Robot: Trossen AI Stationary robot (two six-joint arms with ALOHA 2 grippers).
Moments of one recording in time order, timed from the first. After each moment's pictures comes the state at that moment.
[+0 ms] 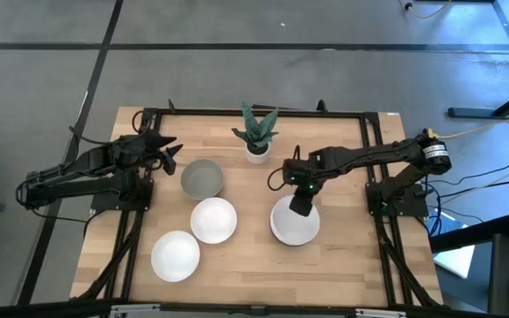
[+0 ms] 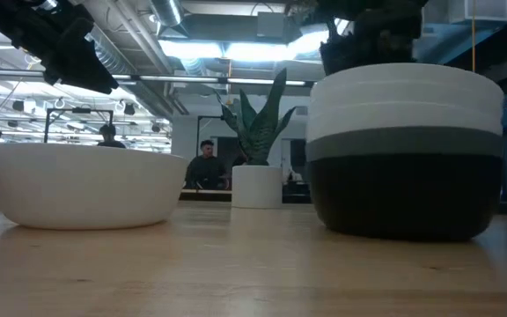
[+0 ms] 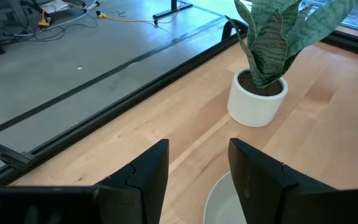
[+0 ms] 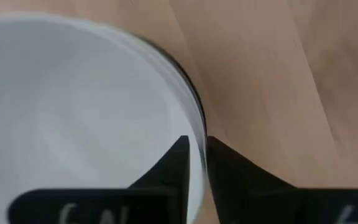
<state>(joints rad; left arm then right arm) 0.31 0.37 0.51 -0.63 -0.40 -0.25 0.01 1.59 1.20 -0.94 -0.14 0.46</state>
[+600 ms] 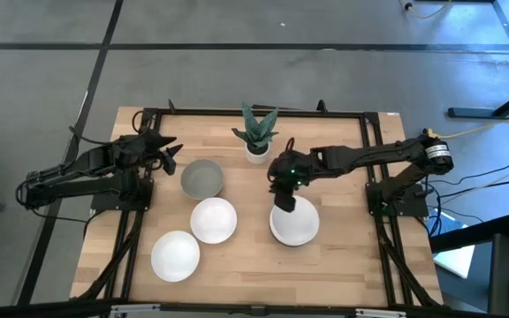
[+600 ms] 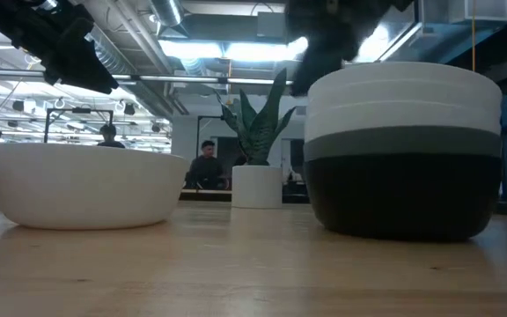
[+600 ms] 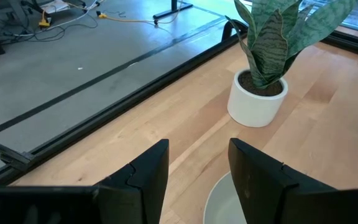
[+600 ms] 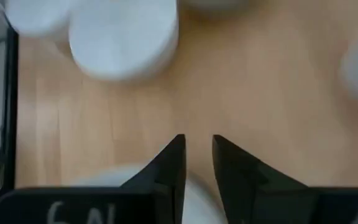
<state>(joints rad) 0.31 0.37 0.51 -0.63 -0.40 -0.25 0.01 1.56 1.20 -0.49 -0.08 0.33</state>
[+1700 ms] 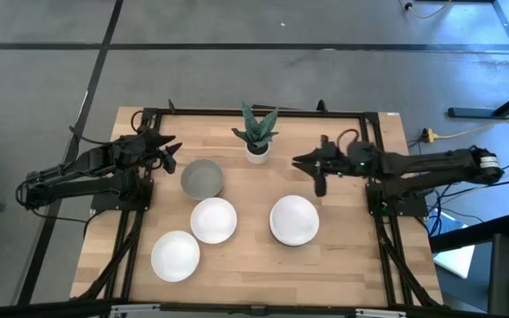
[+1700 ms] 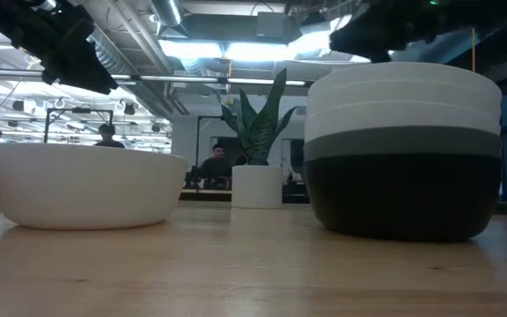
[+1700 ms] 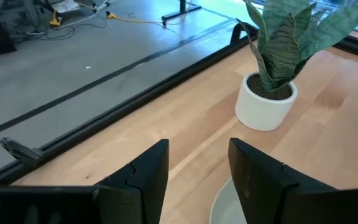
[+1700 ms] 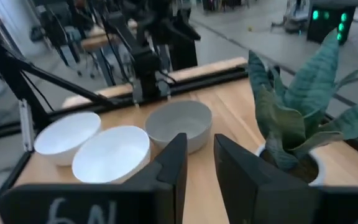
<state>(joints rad) 0.31 0.37 0.51 -0.63 -0.43 -0.27 -0.05 0.96 0.57 0.22 0.11 0.20</state>
